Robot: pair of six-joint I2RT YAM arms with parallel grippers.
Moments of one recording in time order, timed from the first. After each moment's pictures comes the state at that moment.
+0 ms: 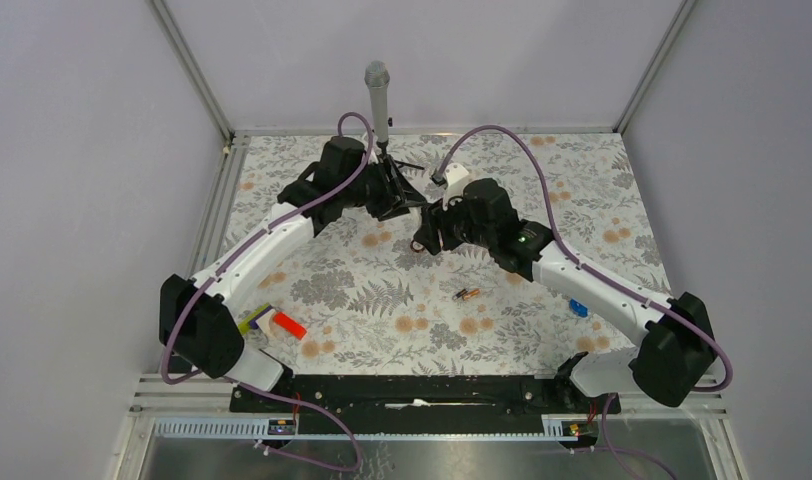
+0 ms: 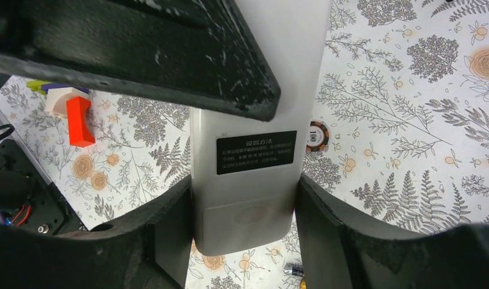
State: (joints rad) left arm -0.52 1.48 1.33 -0.42 0.38 -0.94; right arm 0.73 1.35 1.05 -0.19 -0.13 0.19
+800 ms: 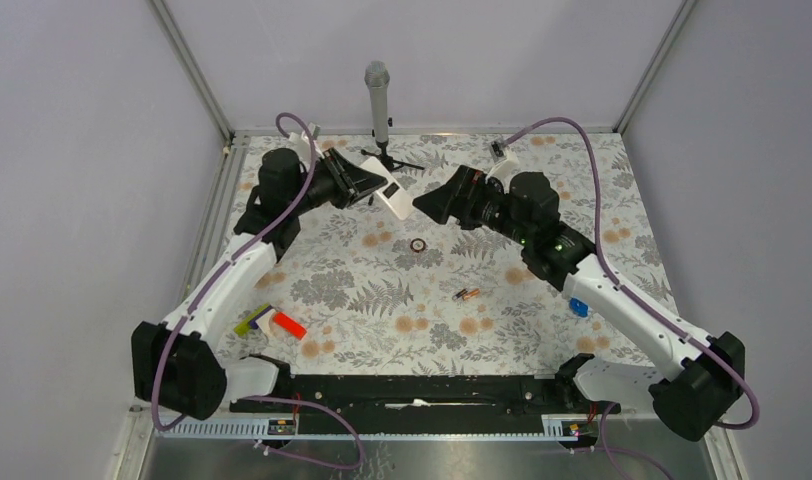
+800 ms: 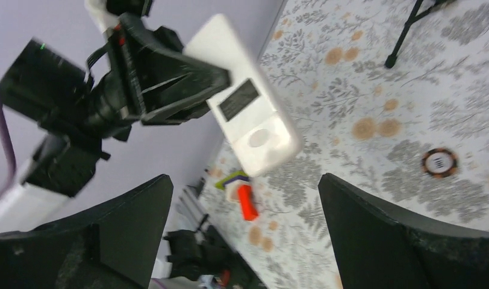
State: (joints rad) left arm -0.30 1.28 1.05 -0.03 0.55 -0.98; right arm 0.65 1.16 1.02 -0.03 -0.21 0.73
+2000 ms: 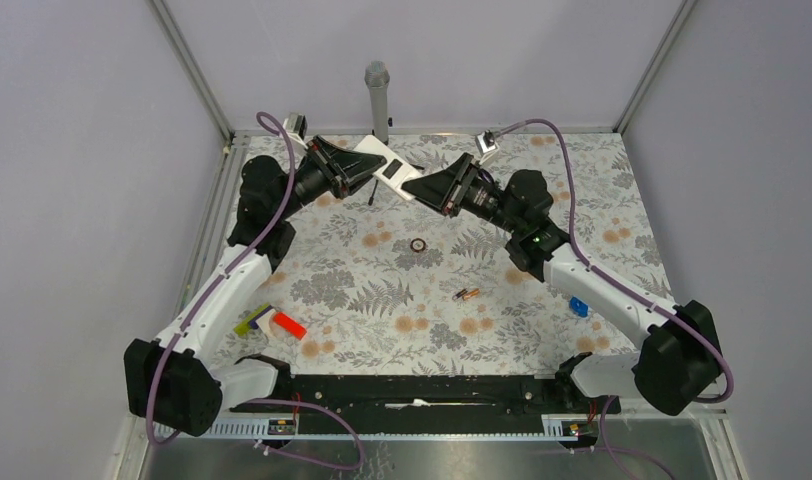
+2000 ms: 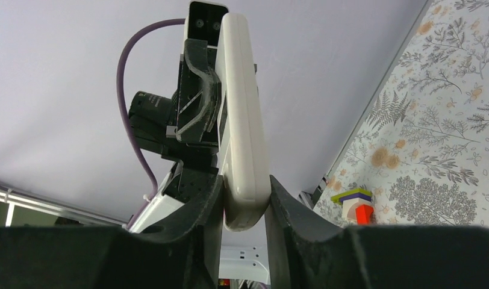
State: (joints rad) left arm -0.29 1.17 0.99 0.34 0.61 -1.37; right arm 0.61 1.31 0.97 0.46 -0.43 1.21
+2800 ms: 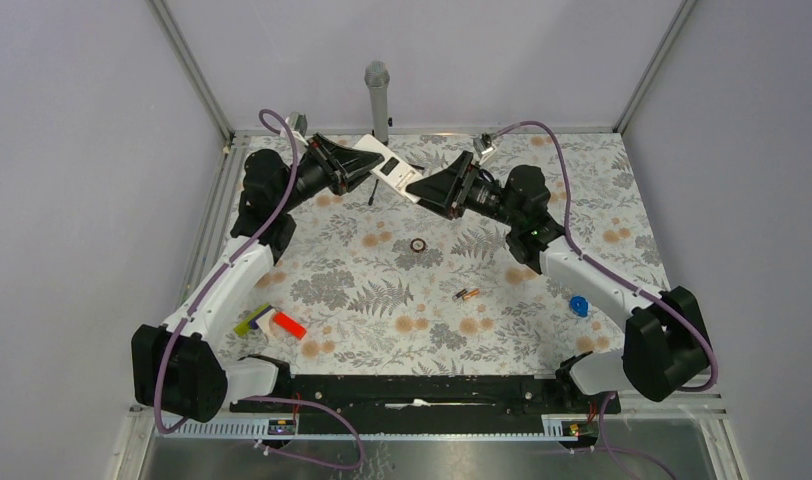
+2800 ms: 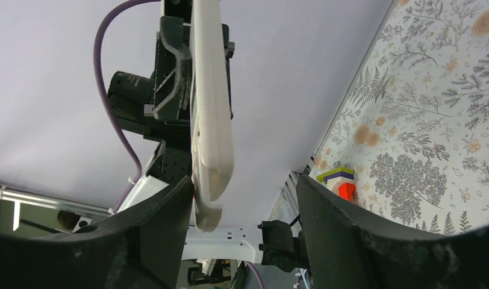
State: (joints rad) left arm -0.26 1.24 1.00 0.34 0.65 -1.40; right arm 0.53 1.37 0.94 0.52 -0.58 1.22
